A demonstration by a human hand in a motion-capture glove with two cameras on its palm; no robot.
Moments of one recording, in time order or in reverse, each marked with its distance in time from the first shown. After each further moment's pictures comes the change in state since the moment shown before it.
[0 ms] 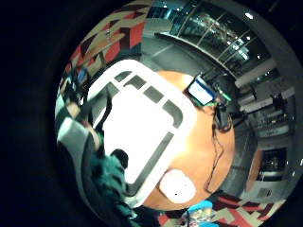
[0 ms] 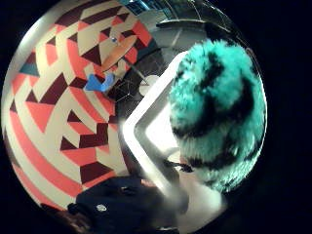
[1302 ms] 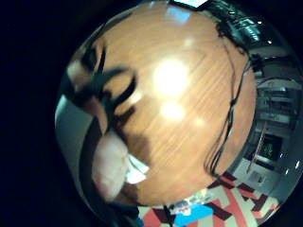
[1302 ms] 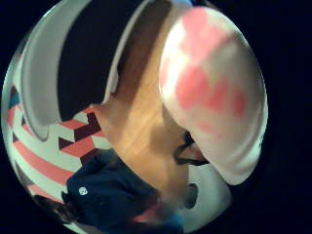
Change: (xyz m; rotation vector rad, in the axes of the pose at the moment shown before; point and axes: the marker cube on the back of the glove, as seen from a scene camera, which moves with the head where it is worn) arm 0.181 0.214 0.131 -0.220 0.068 0.058
